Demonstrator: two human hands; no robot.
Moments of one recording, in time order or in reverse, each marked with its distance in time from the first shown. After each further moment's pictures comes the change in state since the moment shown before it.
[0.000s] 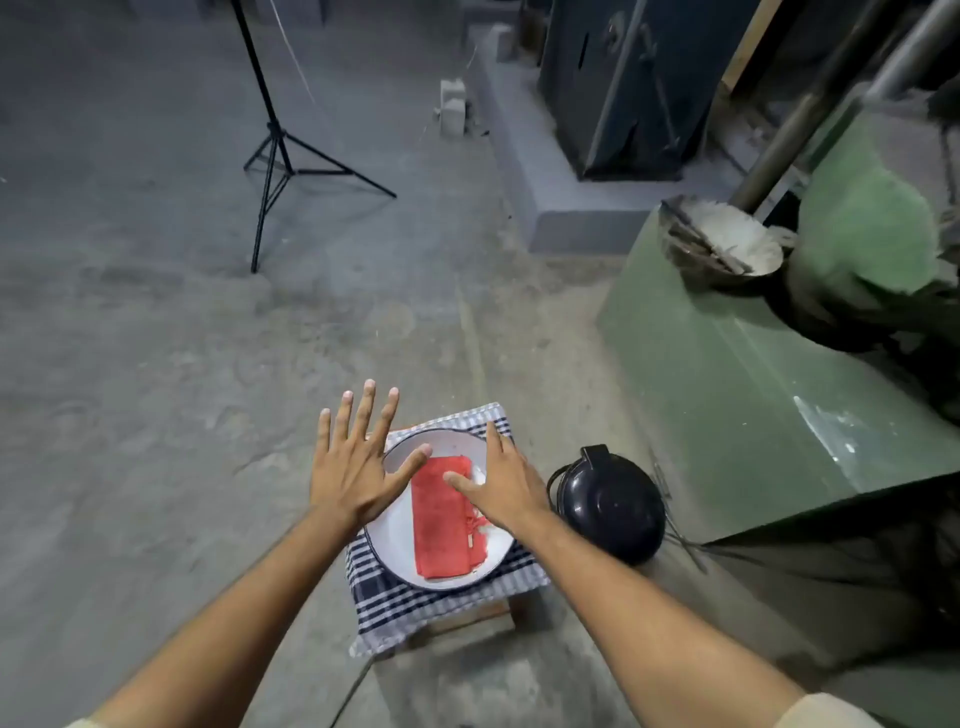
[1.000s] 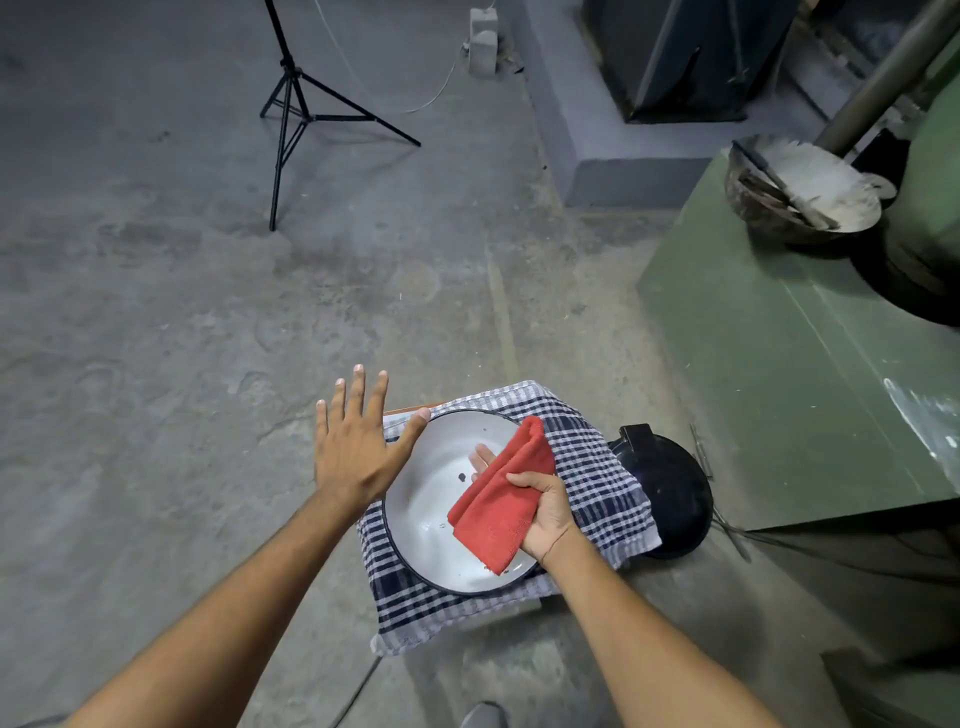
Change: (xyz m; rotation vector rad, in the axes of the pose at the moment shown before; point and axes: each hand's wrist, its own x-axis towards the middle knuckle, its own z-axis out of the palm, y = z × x) left_hand 0.034 -0.030 0.030 -0.133 -0.067 -0.238; right_hand 0.046 0.050 0.095 1.964 -0.394 0.416
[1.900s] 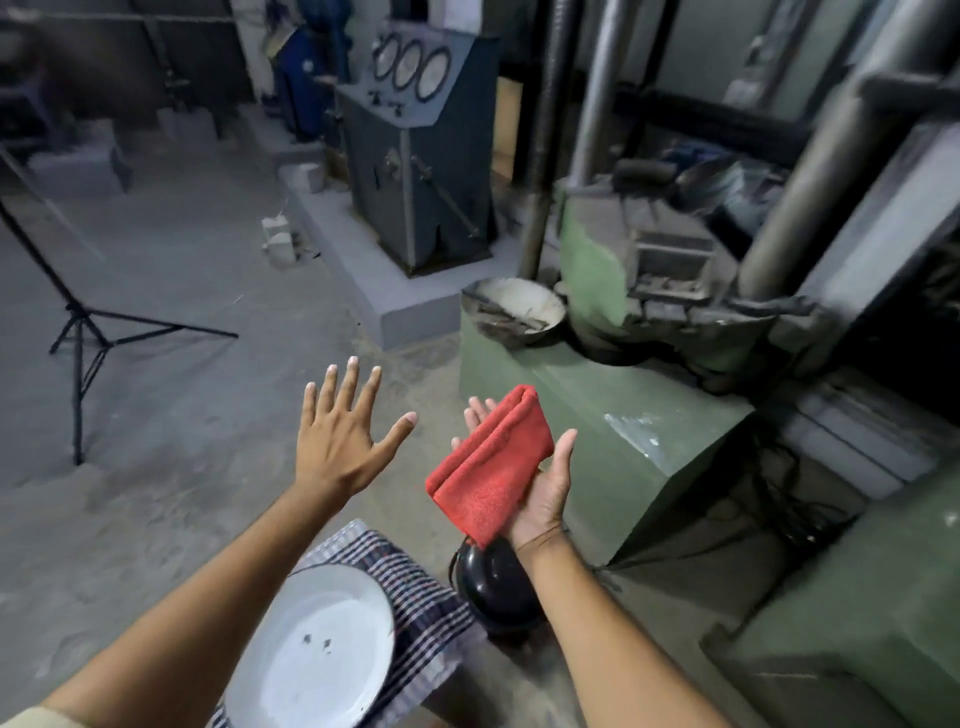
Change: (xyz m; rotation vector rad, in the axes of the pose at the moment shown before) left_hand -0.021 0.304 -0.130 0.102 0.204 0.604; right_hand -0.233 -0.207 0.034 0.270 -0.479 -0.757
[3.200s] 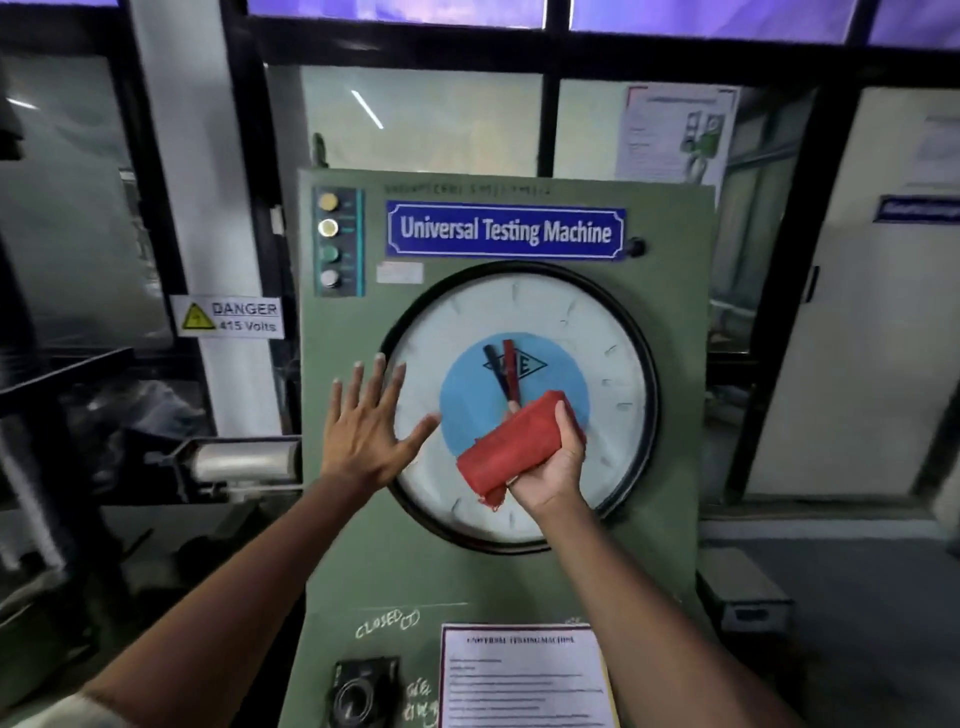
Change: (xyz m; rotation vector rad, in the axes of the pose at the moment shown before) left_hand -0.149 1.008 -0.065 -0.450 0.112 1.109; right_hand -0.596 -0.783 0.061 -0.180 0.576 -1.208
